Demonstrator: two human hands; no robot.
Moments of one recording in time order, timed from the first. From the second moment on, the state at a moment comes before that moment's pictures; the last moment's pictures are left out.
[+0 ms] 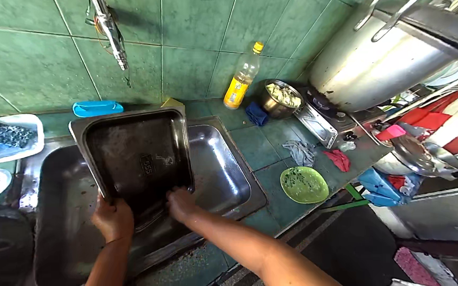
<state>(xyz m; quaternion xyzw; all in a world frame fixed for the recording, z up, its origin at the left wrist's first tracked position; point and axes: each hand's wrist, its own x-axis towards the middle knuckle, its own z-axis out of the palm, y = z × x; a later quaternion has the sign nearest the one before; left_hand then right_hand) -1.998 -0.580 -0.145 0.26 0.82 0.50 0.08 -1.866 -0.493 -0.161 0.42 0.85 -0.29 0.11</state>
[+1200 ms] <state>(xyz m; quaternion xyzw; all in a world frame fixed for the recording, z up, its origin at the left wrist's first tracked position) -2.102 -0.537 -0.030 0.38 0.73 0.53 0.23 -1.856 -0.452 -0.168 0.41 0.87 -0.23 0.13</state>
